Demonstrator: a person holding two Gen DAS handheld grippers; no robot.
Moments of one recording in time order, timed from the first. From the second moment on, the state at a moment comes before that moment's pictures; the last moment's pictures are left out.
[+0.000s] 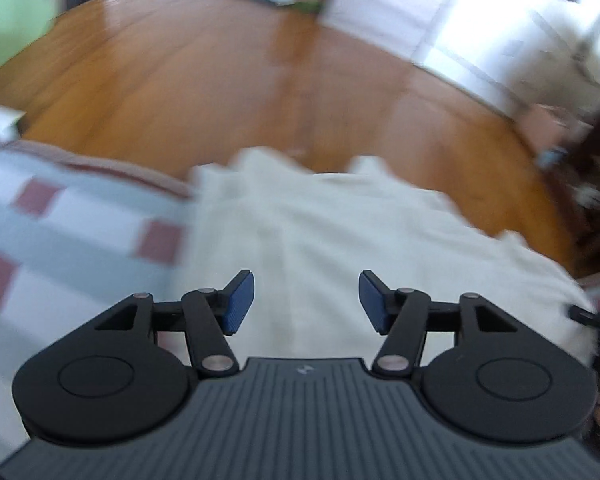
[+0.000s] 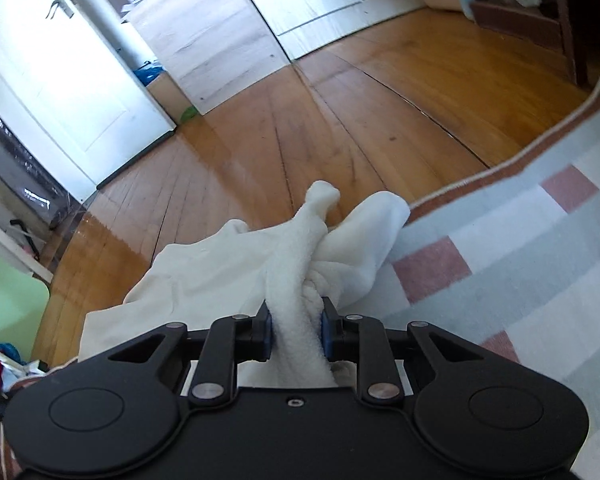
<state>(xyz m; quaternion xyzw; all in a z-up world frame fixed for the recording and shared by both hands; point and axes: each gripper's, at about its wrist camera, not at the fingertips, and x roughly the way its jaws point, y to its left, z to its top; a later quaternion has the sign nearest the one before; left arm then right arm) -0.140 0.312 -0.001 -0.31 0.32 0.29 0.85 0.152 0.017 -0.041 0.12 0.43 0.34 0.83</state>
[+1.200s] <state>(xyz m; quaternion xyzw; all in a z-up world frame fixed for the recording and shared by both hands) -0.200 0.352 -0.060 -0.45 0.27 0.30 0.80 0.041 0.216 0.085 -0.04 0.30 0.61 0.73</state>
